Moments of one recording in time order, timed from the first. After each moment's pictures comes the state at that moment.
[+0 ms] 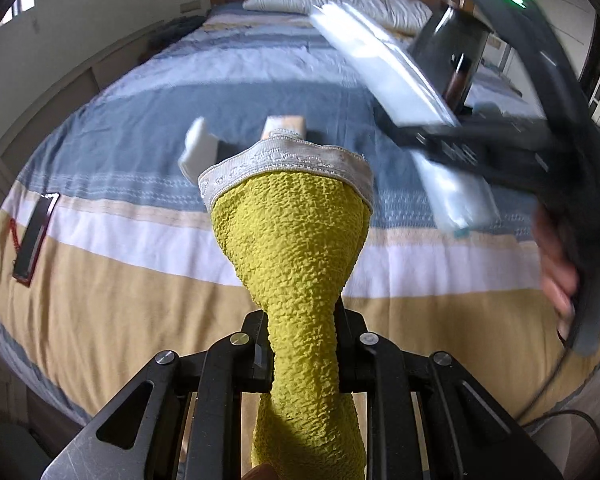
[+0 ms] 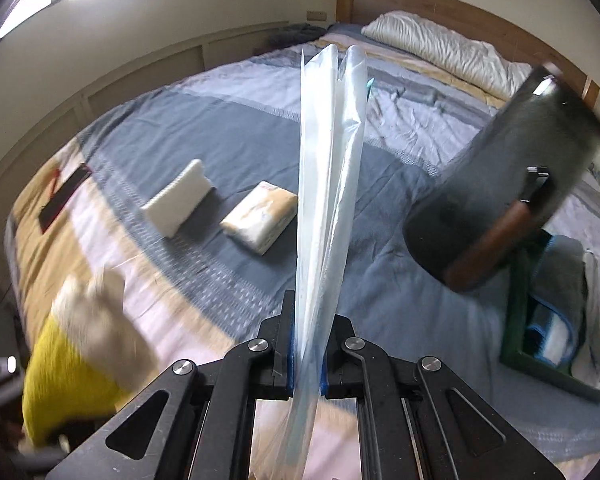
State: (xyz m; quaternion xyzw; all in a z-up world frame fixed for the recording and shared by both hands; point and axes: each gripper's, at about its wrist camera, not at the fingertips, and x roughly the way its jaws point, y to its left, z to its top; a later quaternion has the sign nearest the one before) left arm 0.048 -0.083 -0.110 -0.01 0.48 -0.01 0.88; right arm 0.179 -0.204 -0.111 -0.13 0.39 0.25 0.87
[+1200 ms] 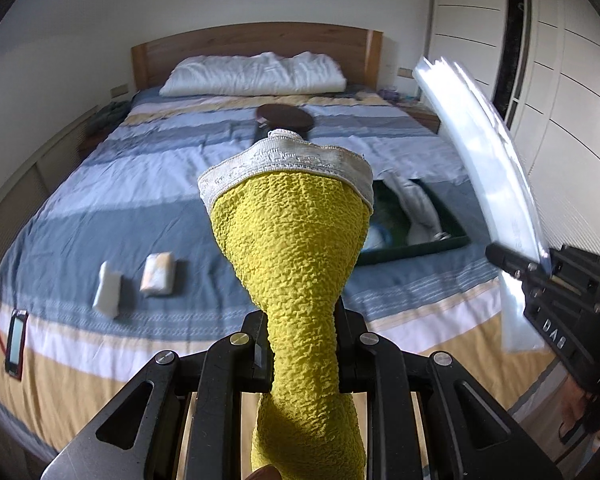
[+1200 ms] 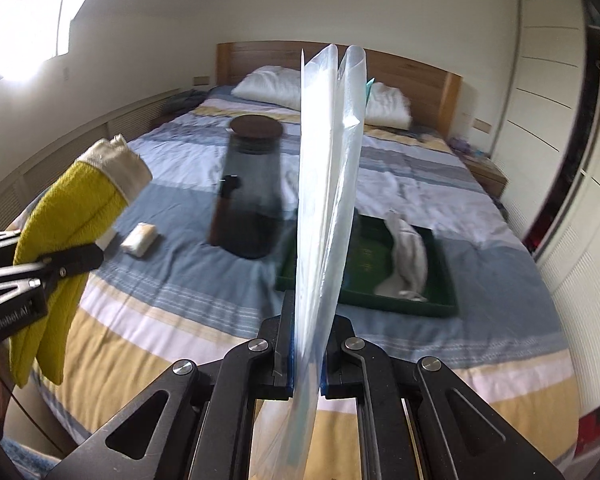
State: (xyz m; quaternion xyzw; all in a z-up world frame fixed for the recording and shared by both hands) left arm 0.059 -0.230 -0.004 0.03 0.37 -0.12 0.92; right arm -0.027 -0.440 0.009 -0.07 0.31 0.07 0.94
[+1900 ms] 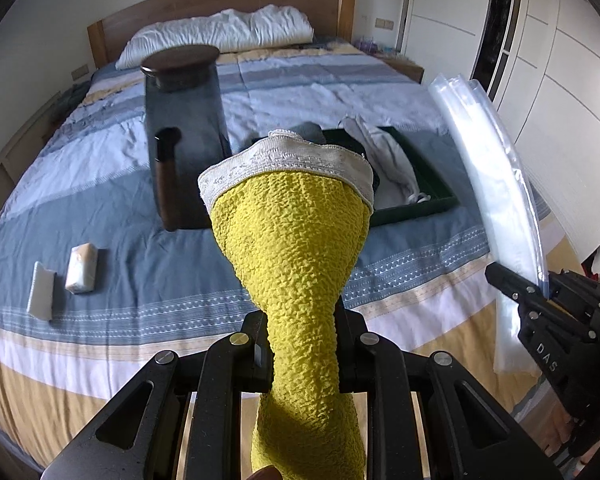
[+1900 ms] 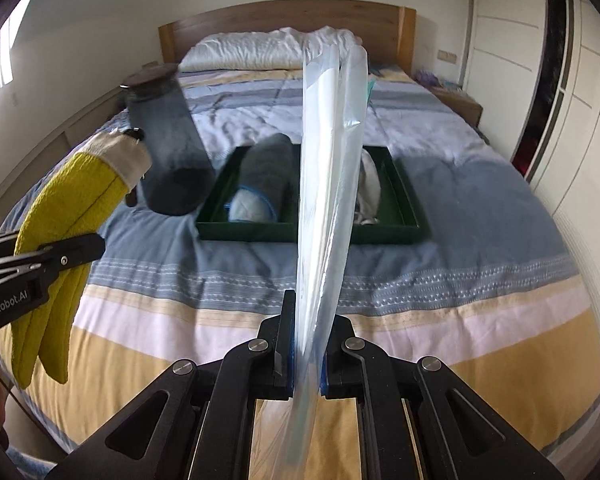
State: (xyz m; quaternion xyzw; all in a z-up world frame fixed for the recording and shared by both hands) left arm 0.108 -0.322 -0.070 0.06 0.45 -0.15 0.88; right arm 0.024 -0.528 -0.054 0.01 0.39 0.03 0.92
